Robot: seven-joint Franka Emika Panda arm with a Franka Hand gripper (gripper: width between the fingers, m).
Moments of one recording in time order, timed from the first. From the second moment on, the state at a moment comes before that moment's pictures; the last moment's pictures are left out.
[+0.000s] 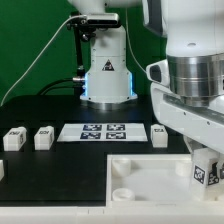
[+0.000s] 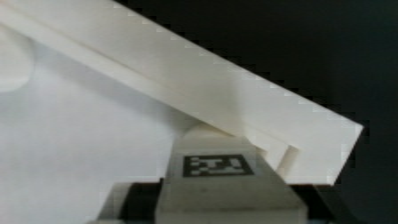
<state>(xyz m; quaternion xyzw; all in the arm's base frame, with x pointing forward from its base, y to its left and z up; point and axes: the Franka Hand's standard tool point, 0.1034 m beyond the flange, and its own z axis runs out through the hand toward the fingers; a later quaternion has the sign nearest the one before) 0.634 0.124 0.067 -0.83 0.55 0.06 0.05</state>
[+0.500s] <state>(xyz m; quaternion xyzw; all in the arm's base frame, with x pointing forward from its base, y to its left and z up) 0.633 0.123 0.066 -0.92 0.39 0.05 0.06</state>
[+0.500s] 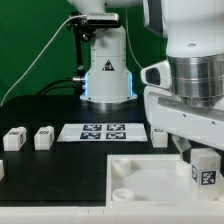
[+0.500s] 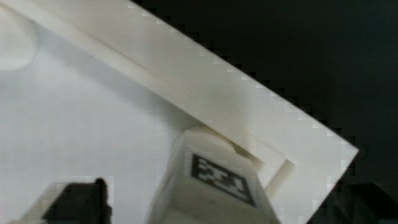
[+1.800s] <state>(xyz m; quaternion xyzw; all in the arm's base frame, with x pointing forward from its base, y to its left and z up) 0.630 0.118 0.065 -1.00 0.01 0.04 0.04</state>
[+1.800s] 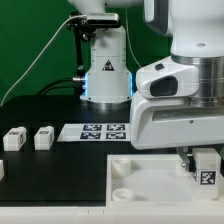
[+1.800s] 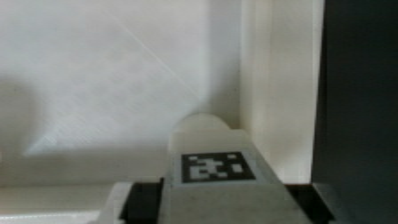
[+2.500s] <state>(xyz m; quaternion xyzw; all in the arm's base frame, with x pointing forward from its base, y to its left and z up) 0.632 0.122 0.065 -0.91 0.41 0.04 0.05</state>
